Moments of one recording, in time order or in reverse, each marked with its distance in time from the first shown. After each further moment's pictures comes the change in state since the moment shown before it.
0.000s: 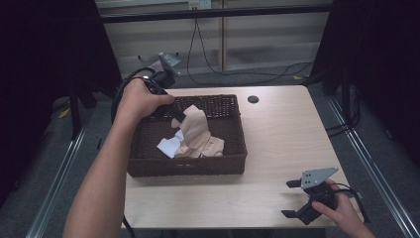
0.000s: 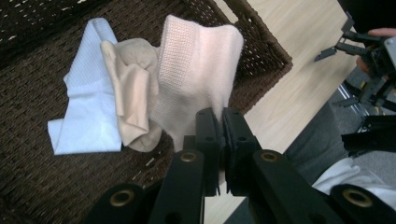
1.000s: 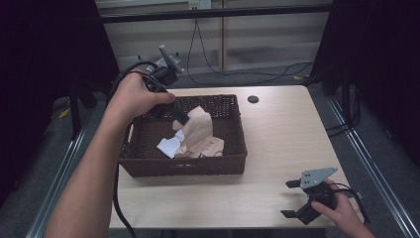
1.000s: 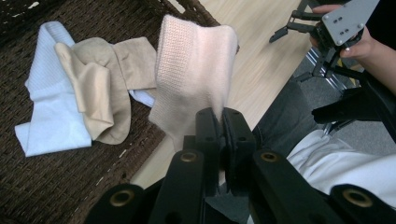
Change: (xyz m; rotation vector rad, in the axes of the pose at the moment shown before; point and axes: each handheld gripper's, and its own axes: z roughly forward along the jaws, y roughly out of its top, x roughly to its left) left arm -0.036 -0.005 -0.024 0.037 -0.081 0.102; right arm 0.000 0.000 0.001 0.001 0.003 0.000
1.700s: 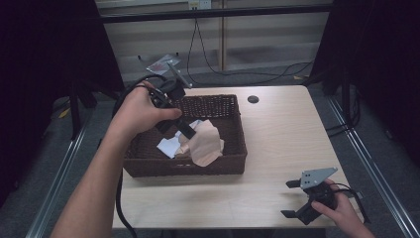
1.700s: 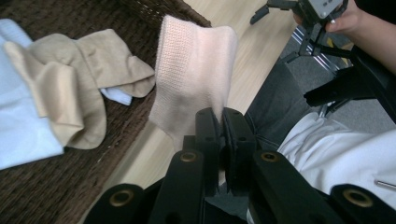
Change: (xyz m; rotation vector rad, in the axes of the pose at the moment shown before) left arm -0.020 -0.013 0.025 0.031 -0.043 0.097; right arm 0.000 0.000 0.000 0.000 0.000 0.000
